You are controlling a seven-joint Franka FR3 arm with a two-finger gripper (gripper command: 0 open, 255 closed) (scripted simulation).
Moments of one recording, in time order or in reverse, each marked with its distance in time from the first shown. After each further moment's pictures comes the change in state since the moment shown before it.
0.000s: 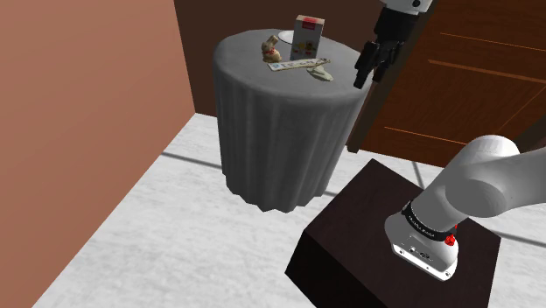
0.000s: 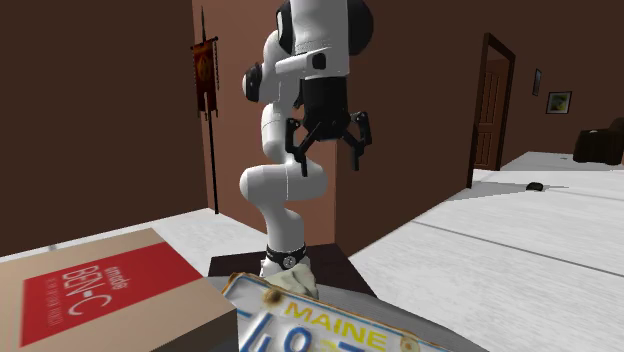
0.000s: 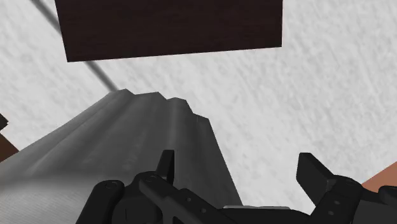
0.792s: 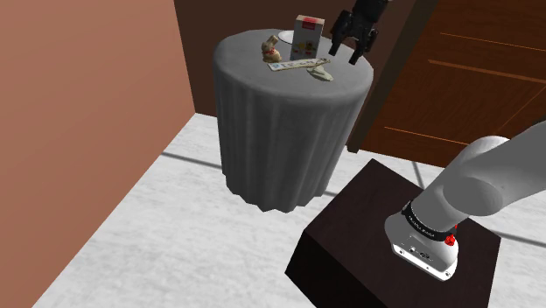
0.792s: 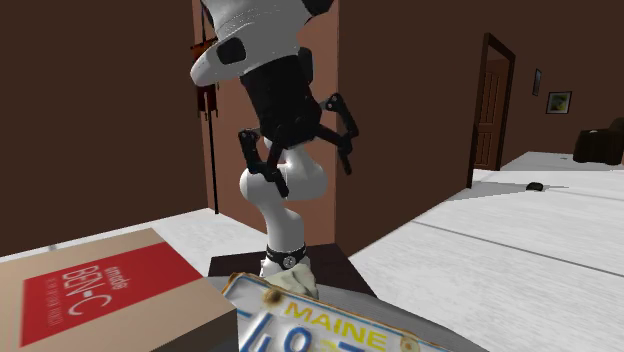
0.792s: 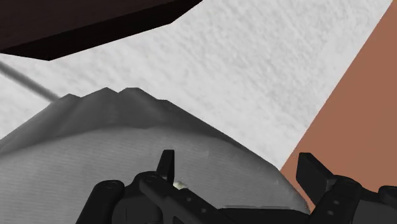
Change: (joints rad) arm -0.052 0.373 -0.204 0.273 0.207 0.052 -0.011
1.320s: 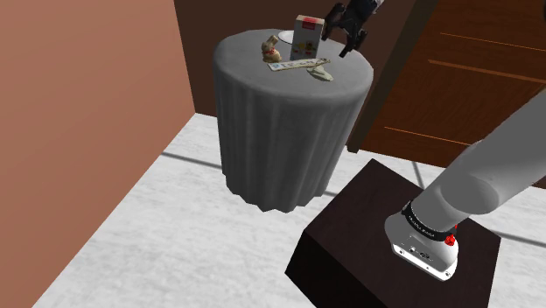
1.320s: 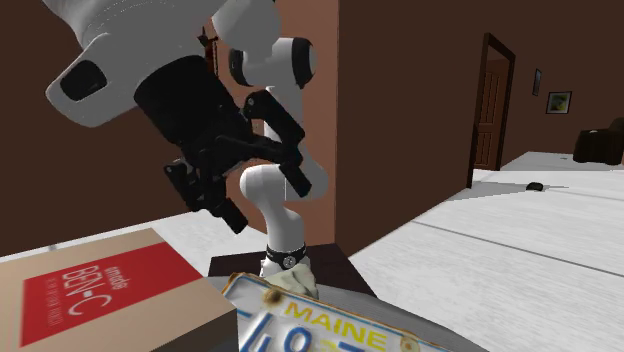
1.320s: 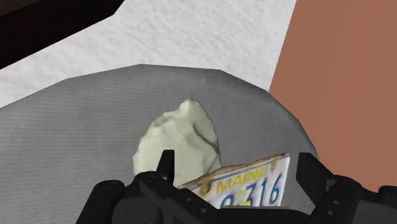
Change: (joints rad) arm -0.054 0.299 -0.161 0.236 0.250 -0.056 -0.042
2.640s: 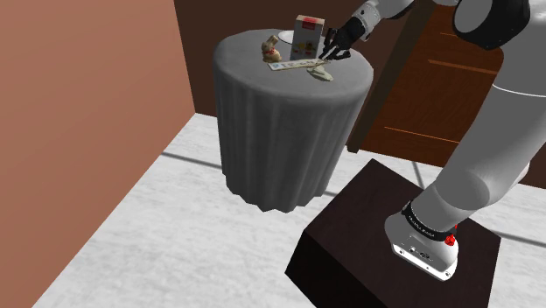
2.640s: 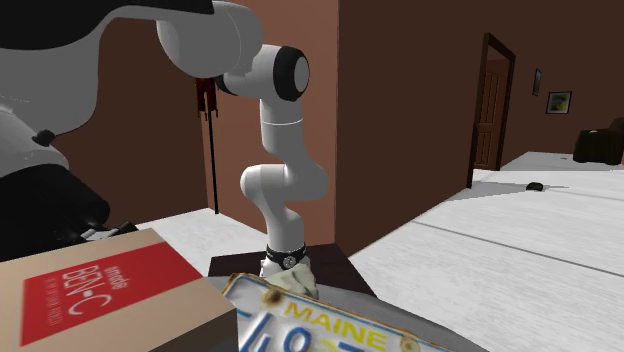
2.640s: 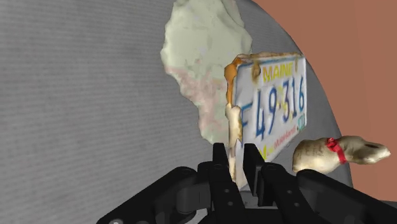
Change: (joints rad) arm -0.130 0.358 -0.088 0.181 0.329 -0.057 -0.073
